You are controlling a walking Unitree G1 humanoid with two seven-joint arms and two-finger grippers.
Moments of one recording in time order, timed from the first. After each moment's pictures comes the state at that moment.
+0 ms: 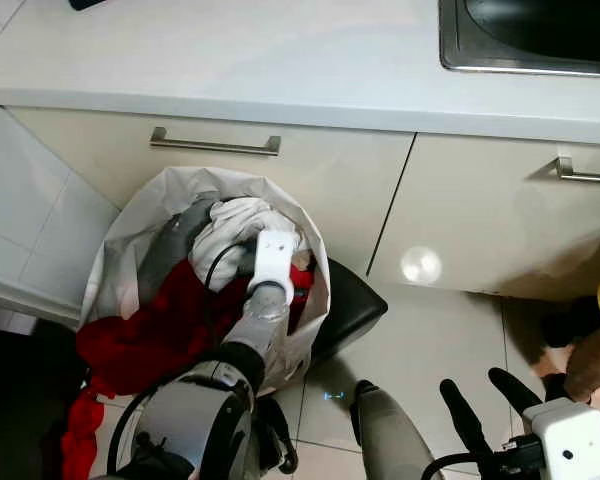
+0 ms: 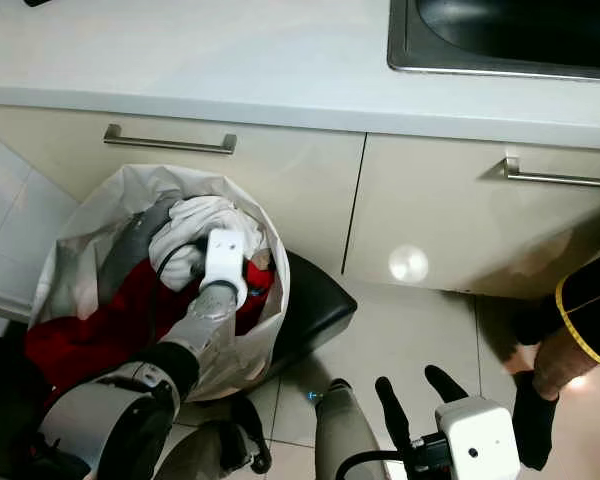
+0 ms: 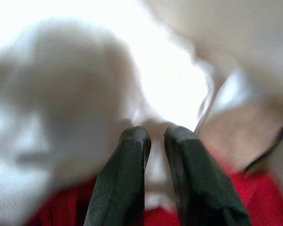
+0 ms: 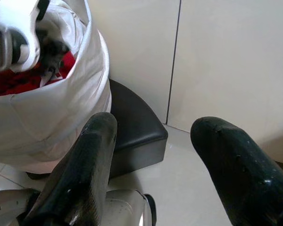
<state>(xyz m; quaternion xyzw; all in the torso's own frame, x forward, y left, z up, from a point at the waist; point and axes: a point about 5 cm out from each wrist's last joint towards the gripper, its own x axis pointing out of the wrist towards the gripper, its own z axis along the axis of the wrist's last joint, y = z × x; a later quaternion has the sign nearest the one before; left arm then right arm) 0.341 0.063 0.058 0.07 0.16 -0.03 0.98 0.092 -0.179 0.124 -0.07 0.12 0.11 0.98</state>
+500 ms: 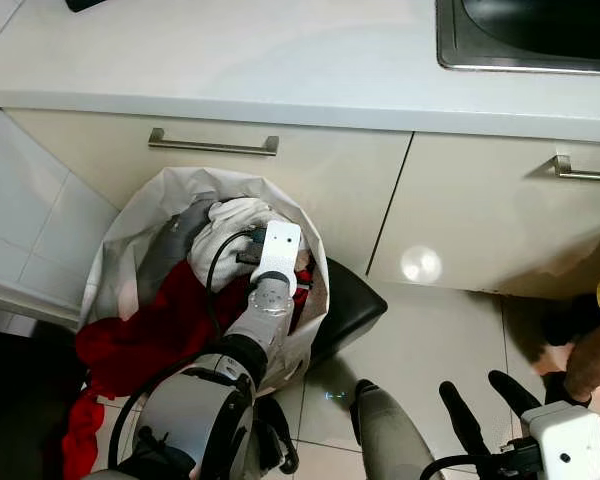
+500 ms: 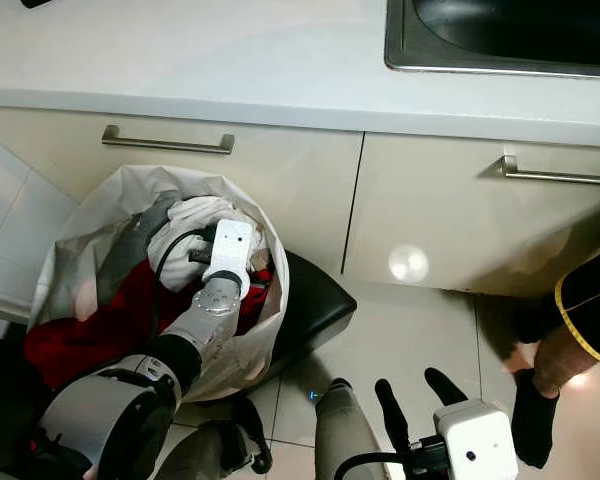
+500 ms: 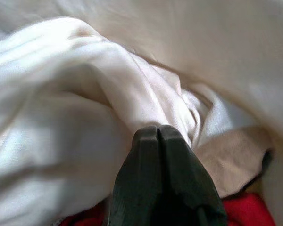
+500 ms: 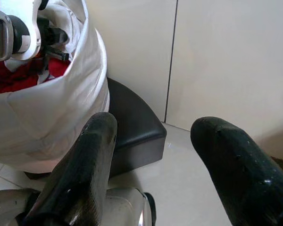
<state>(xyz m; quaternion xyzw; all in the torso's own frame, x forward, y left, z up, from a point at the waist) 0.344 0.062 0.060 0.10 0.17 -0.03 0.98 0.090 -0.178 0.120 -0.07 0.12 0.11 0.98</state>
